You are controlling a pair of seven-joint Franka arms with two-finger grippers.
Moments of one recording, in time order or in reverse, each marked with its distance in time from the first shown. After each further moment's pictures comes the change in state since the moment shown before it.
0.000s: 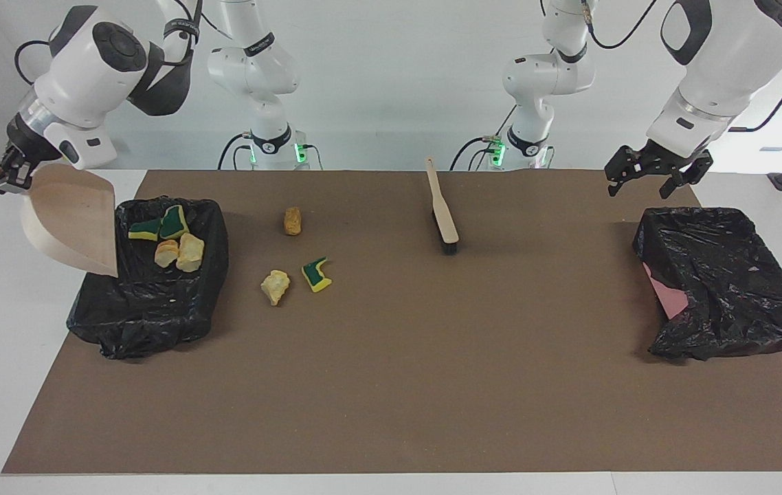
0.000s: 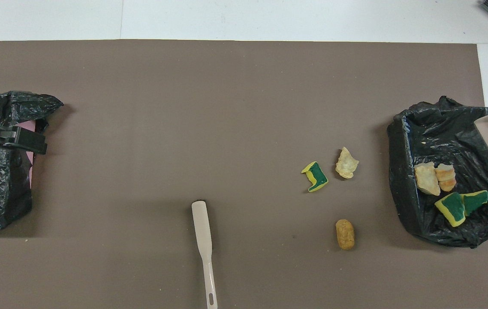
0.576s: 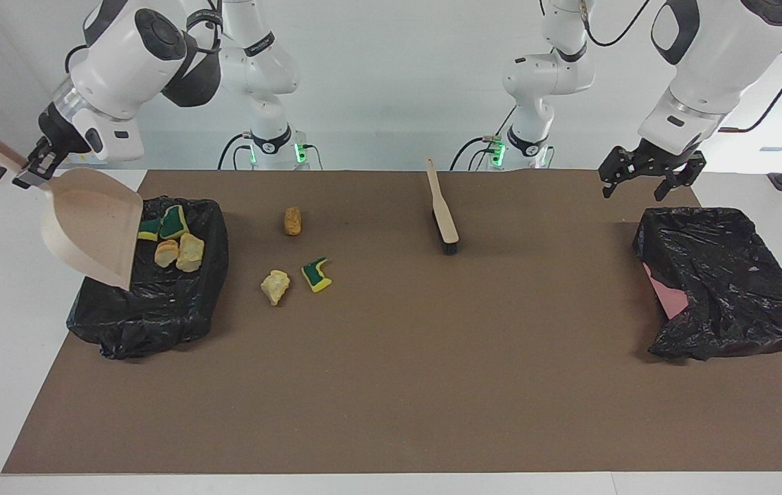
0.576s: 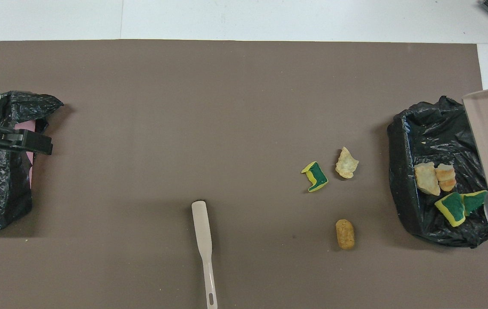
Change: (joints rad) left arm -0.003 -0.037 -0.009 -0.062 -0.001 0.049 0.003; right arm 0.011 0.003 0.128 0.046 0.053 -0.138 0.252
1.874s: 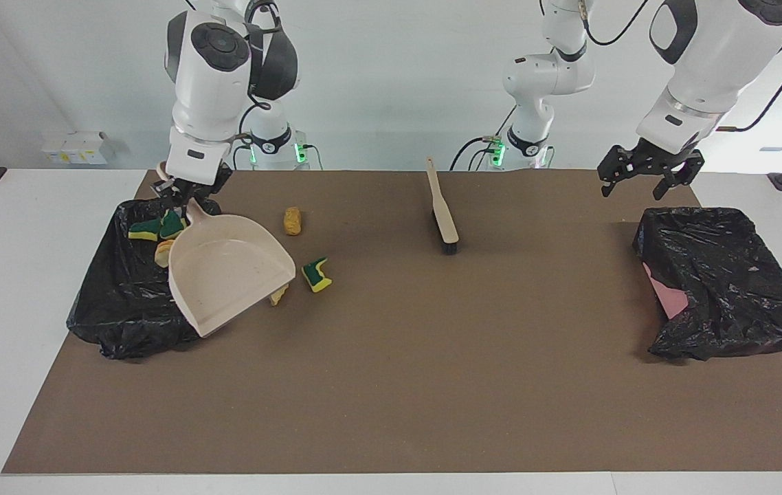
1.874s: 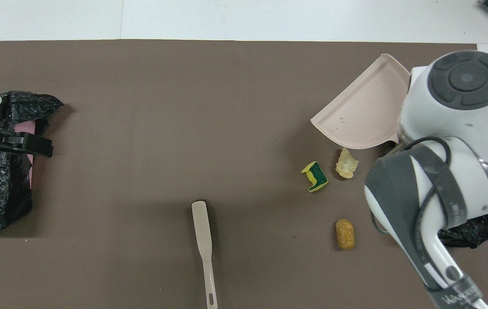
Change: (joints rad) left arm 0.000 -0.006 0.000 -0.009 0.000 0.000 0.001; right arm 0.250 0.212 0.054 0.174 0.588 -0.227 1.208
